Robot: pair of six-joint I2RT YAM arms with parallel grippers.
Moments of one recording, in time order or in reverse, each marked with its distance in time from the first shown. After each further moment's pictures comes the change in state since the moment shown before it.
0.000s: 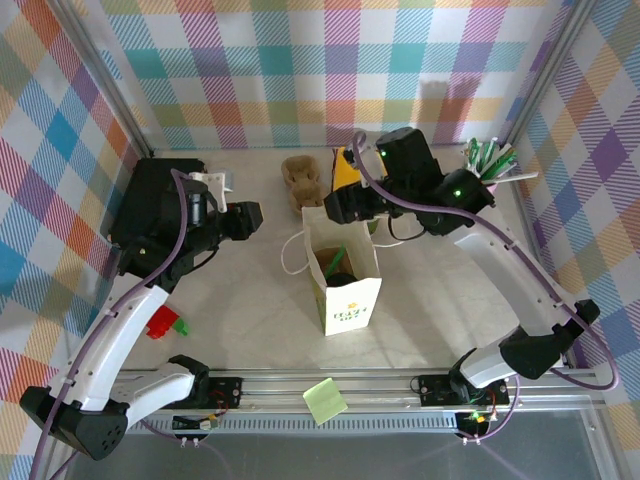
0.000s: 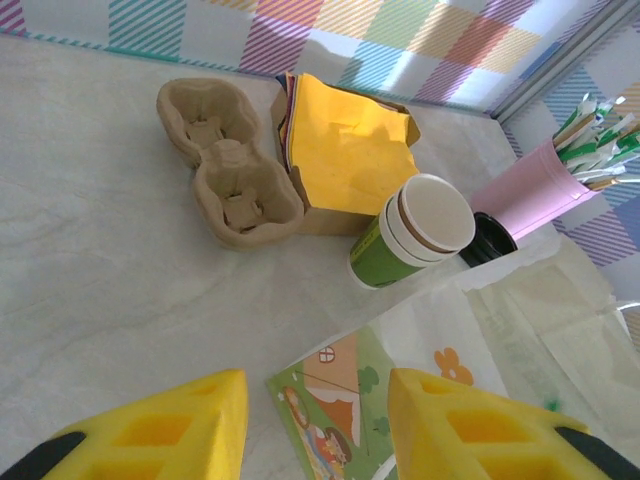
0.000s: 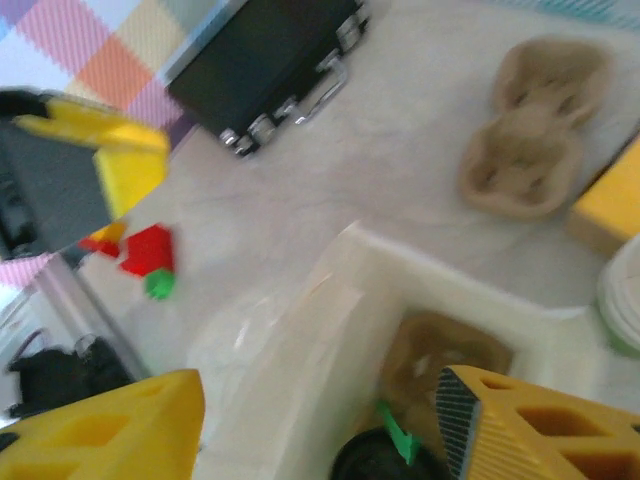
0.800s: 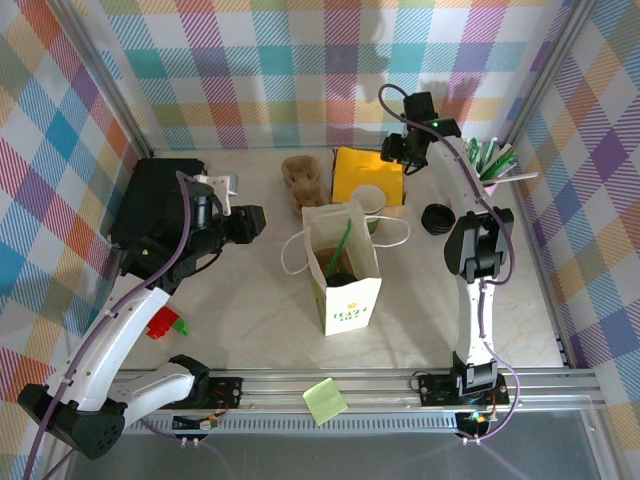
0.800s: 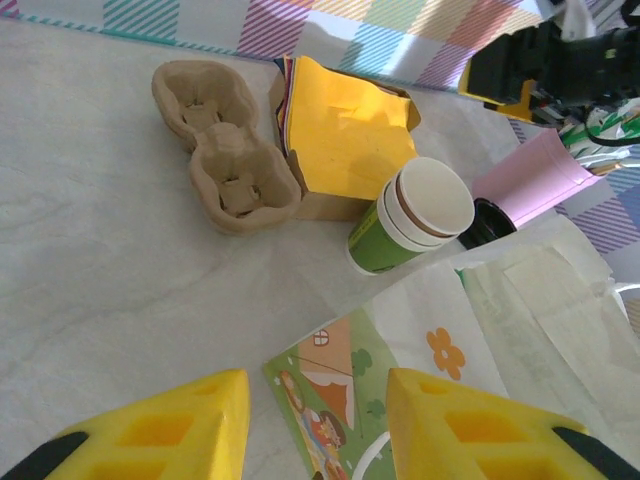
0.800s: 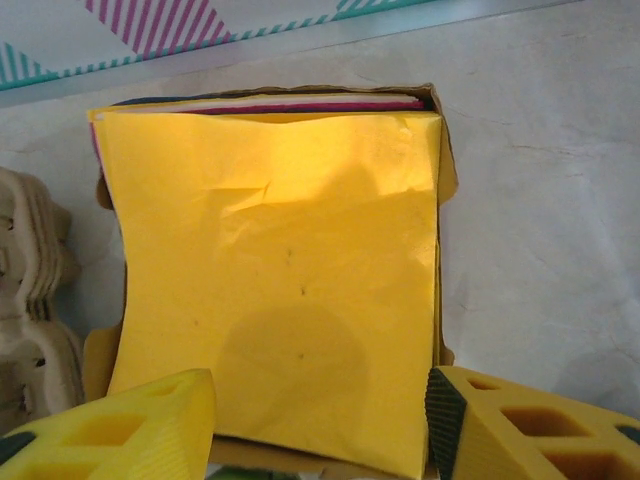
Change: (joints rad) left arm -0.047 0.001 0.005 -0.032 -0.036 -0.019; right arm -0.470 0.768 0.452 0.019 0.179 0.084
